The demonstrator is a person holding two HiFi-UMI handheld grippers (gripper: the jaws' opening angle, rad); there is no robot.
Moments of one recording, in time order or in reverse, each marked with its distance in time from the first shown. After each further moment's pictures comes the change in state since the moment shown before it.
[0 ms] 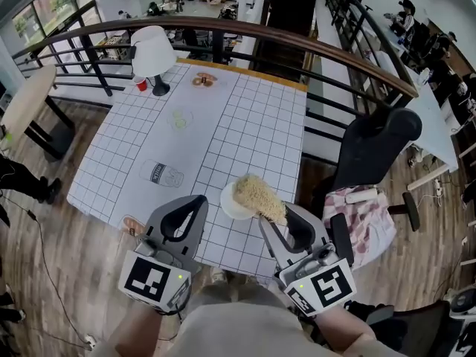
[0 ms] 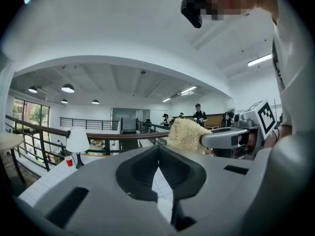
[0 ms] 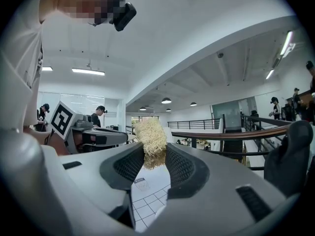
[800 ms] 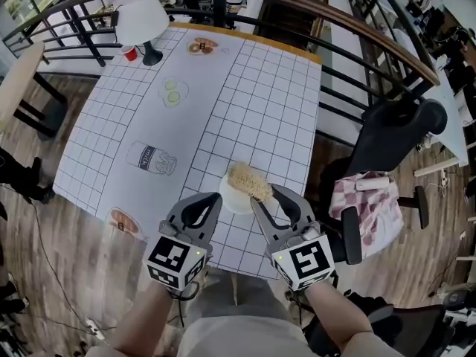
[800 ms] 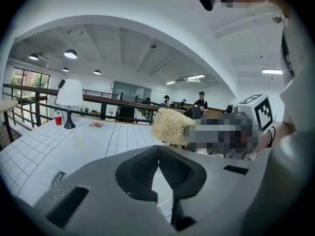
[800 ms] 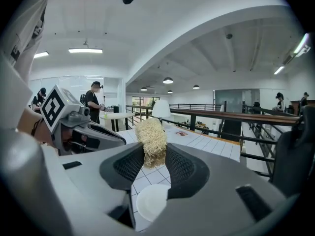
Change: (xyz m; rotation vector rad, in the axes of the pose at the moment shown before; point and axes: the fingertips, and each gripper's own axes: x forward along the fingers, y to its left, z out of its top) left arm 0.086 0.016 -0.172 -0.202 0.249 -0.069; right arm 0.089 -0.055 -0.144 -0.048 0.236 0.011
